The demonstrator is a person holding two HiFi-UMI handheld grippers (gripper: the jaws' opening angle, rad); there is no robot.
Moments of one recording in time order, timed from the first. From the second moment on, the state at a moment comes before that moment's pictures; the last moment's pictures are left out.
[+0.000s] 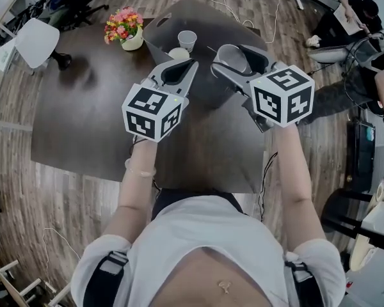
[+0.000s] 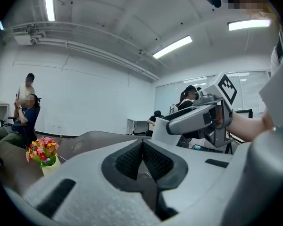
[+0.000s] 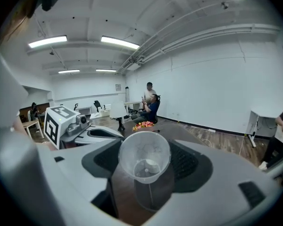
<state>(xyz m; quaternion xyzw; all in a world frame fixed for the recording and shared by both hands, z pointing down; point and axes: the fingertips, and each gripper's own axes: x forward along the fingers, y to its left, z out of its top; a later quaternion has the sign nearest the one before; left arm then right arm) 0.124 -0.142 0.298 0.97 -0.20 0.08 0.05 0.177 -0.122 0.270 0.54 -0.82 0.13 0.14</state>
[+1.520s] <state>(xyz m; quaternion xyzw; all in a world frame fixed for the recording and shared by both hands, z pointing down) 0.091 -0.226 0.349 0.96 -0.26 0.07 0.11 0.220 -0.295 0.384 0.57 -0.77 0.20 0.22</state>
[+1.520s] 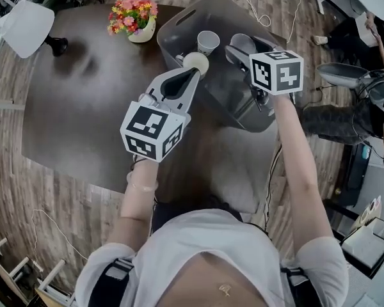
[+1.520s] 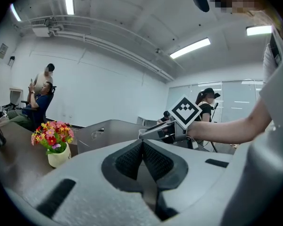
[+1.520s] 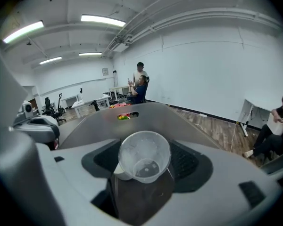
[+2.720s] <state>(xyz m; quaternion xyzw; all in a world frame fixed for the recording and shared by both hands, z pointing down) 0.069 -0.242 0.364 0.95 -0.27 0.03 0.14 0.229 -0.327 0.537 0.53 -0.75 0.25 0.30</state>
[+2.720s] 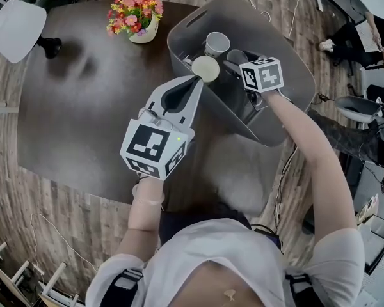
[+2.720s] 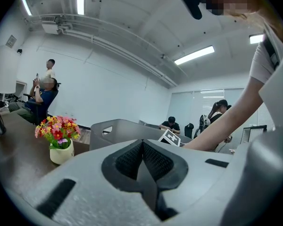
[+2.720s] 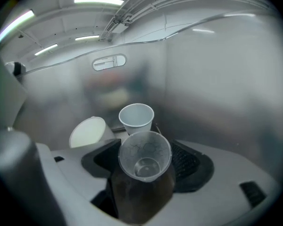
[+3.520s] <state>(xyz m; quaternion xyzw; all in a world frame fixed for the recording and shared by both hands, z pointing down) 0.069 -0.248 0.366 0.95 -0.27 0.04 0.14 0.233 -0.323 0.552 0.53 -0.73 0.27 0.33</state>
